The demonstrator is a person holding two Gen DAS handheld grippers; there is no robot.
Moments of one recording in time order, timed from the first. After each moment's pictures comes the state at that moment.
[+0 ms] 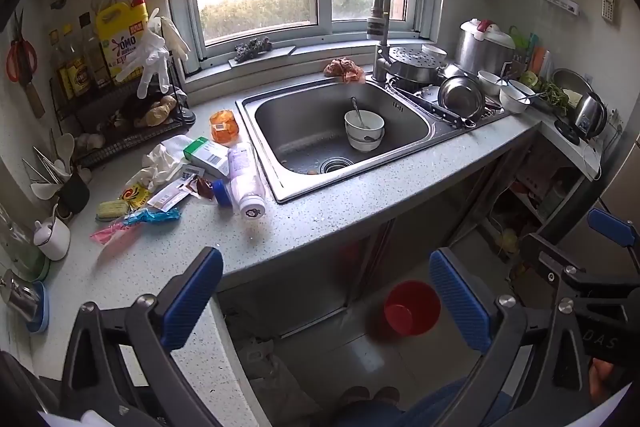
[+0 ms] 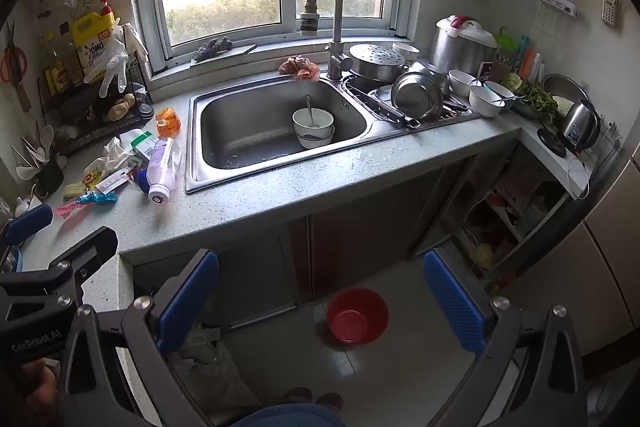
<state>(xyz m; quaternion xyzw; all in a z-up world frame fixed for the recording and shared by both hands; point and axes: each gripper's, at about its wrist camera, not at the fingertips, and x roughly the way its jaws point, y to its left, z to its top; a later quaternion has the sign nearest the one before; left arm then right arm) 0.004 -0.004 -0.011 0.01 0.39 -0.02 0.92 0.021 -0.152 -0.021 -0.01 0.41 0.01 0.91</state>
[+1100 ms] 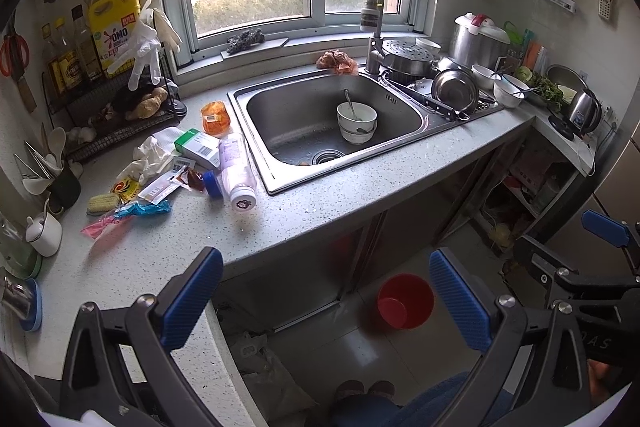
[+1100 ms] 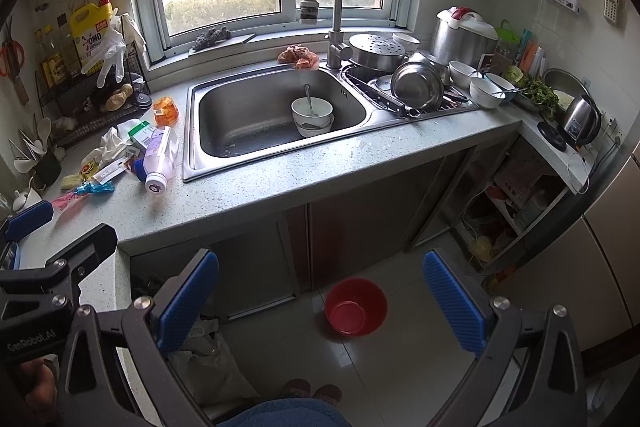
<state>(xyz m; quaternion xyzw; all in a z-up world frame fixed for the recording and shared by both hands) 0.005 -0.009 -0.018 0.00 0.40 -0.03 0.91 0.020 -0.149 -0.024 -0.03 0.40 0.01 0.92</state>
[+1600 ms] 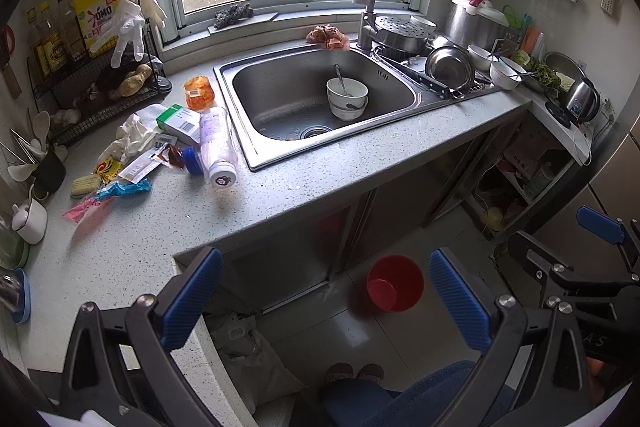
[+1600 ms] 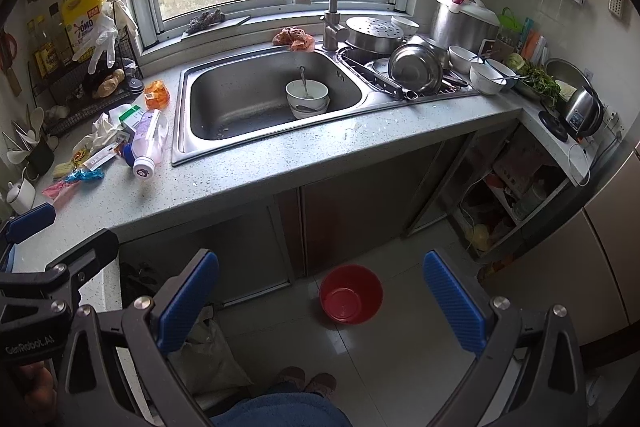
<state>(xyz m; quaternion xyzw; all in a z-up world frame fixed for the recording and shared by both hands) 0.017 -0.021 -0.039 -0.01 0.44 -0.04 0.90 0.030 -0.157 -0.035 -0.05 0.43 -0.01 0.90</state>
